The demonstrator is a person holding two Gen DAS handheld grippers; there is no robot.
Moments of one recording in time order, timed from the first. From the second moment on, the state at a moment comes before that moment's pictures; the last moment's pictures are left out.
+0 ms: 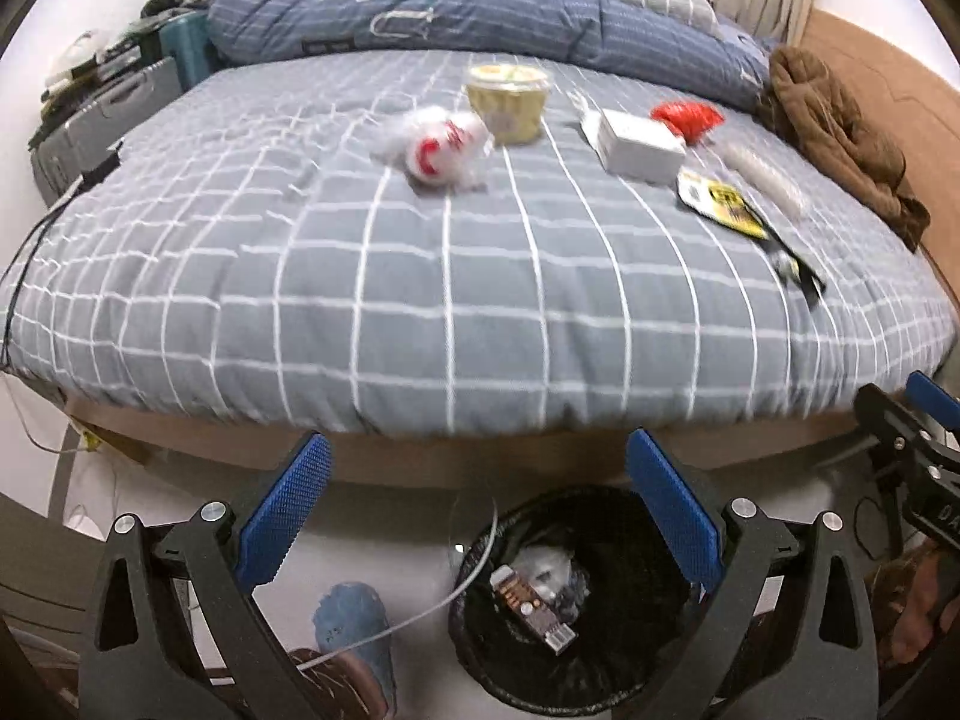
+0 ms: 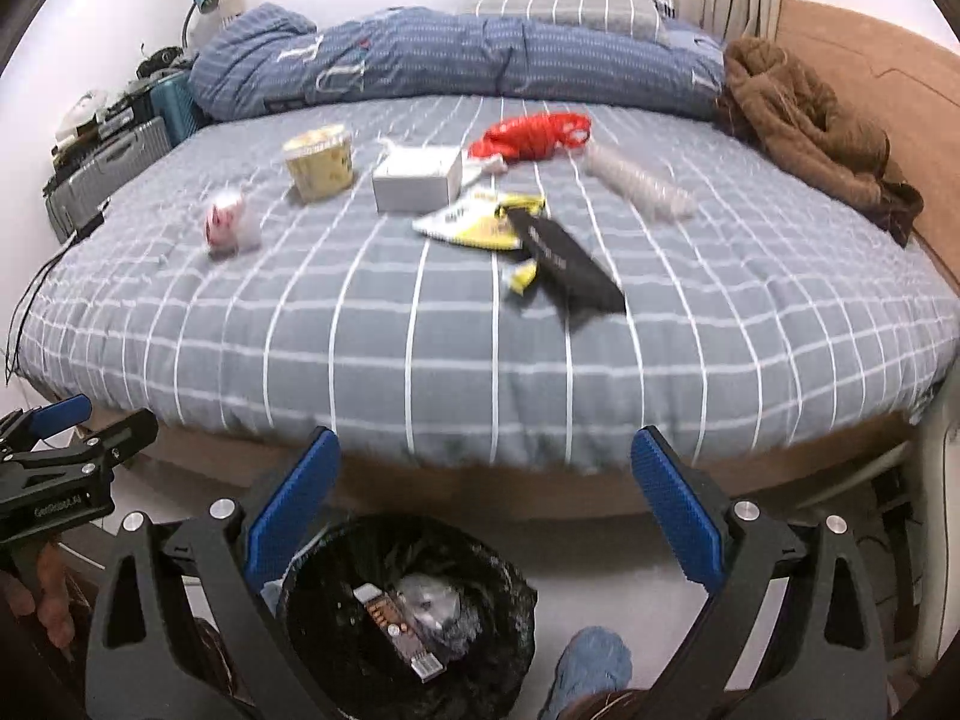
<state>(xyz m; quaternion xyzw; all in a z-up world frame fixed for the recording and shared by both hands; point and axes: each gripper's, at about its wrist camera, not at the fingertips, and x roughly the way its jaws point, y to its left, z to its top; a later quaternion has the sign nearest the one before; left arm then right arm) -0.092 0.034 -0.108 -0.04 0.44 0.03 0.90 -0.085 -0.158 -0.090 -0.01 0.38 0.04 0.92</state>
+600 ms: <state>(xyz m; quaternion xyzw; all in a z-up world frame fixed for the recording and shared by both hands) 0.002 0.056 -0.077 -0.03 0.40 0.05 0.91 0.001 -0.166 -0.067 -0.03 0.37 0.04 0.93</state>
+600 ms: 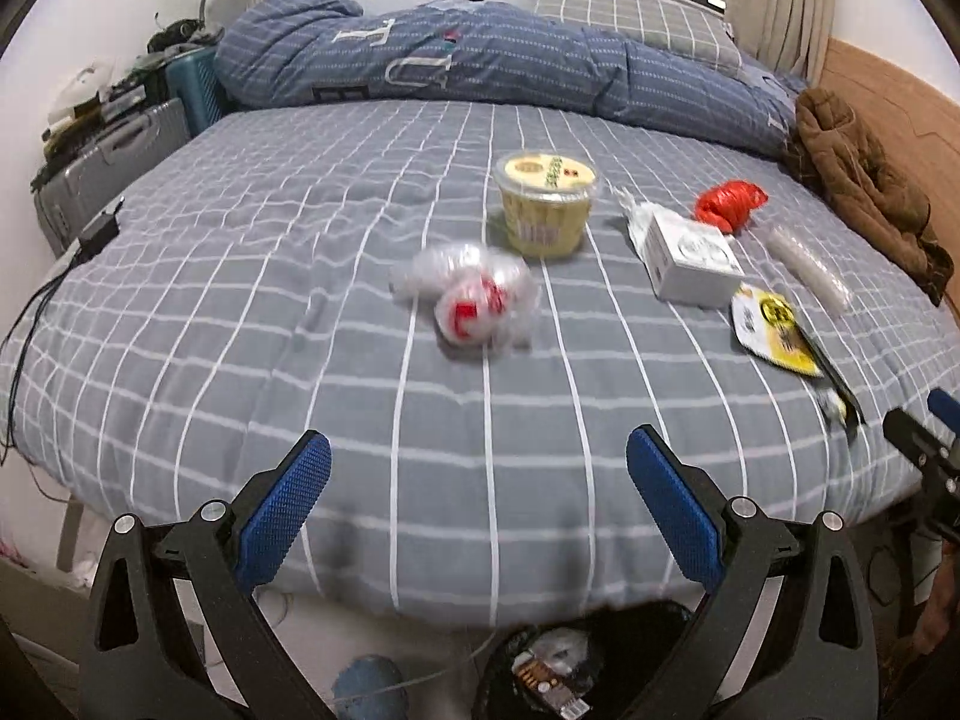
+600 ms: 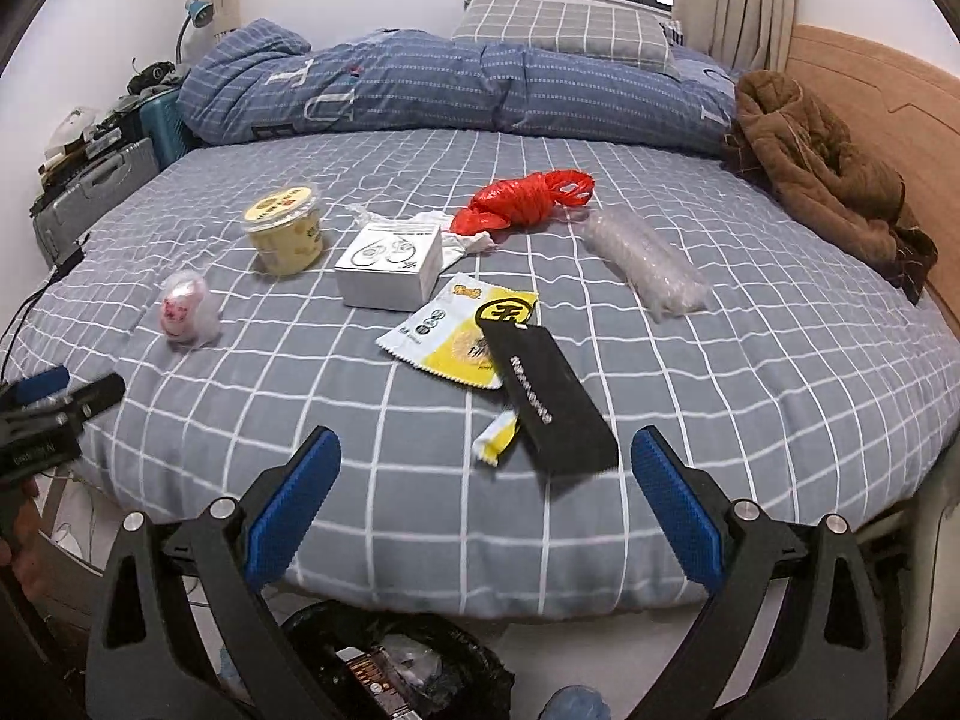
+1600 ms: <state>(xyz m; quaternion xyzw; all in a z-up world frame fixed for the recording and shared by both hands) 0.114 0.069 -0.102 -0.02 0.42 0.05 0.91 0.094 -0.190 -0.122 -0.04 0.47 0.04 0.88</state>
